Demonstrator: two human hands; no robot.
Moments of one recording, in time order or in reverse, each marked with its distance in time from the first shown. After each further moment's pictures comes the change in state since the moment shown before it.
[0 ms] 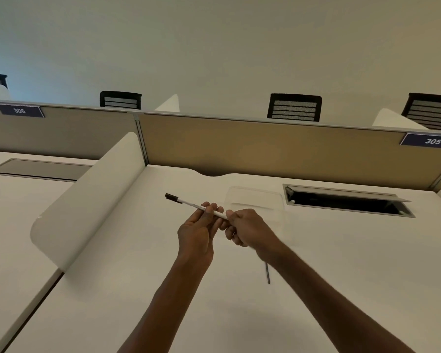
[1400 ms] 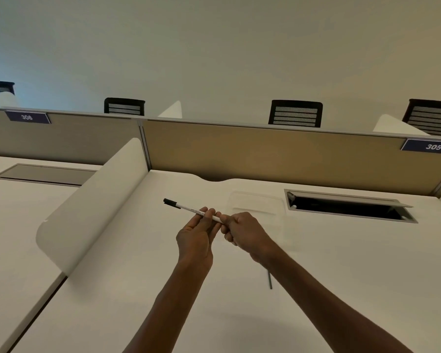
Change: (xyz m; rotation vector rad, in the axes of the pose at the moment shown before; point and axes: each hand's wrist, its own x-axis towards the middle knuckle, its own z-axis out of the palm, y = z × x) left_hand -0.002 0.003 -0.002 0.008 0.063 0.043; right_hand 0.005 -0.002 0.010 -0.012 0.029 -0.007
